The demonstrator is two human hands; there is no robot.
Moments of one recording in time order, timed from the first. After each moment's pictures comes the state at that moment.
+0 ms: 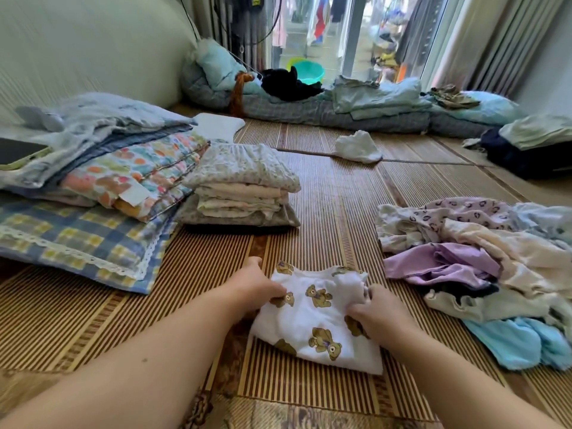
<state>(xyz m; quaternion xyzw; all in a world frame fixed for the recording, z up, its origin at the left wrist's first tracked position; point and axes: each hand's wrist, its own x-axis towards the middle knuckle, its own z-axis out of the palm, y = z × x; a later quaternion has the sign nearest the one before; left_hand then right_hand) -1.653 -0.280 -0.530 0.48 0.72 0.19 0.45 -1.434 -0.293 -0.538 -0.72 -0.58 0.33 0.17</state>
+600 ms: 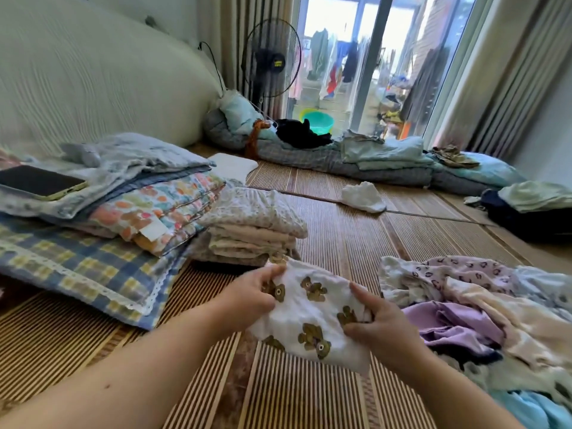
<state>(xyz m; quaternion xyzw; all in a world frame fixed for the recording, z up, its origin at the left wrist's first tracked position) -1.679 -0.288 -0.478 0.57 0.56 0.35 0.49 -1.442 -0.287 -0.467 -0.58 -0.63 0.43 0.29</state>
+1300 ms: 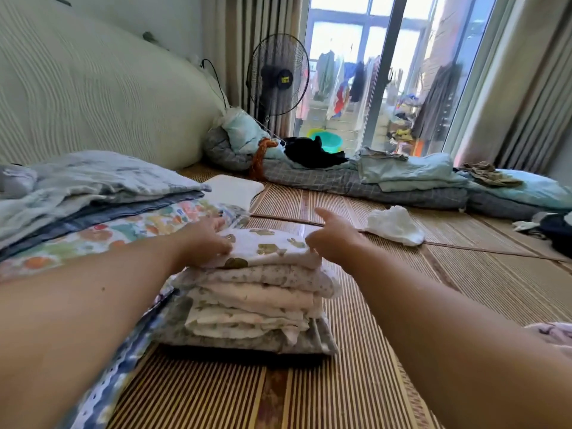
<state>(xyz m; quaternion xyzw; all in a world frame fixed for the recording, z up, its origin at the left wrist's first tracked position) -1.817 -0.046 -0.449 0.55 0.72 0.33 0.27 -1.590 0.003 -0.429 -0.55 -0.73 0.28 0.29</state>
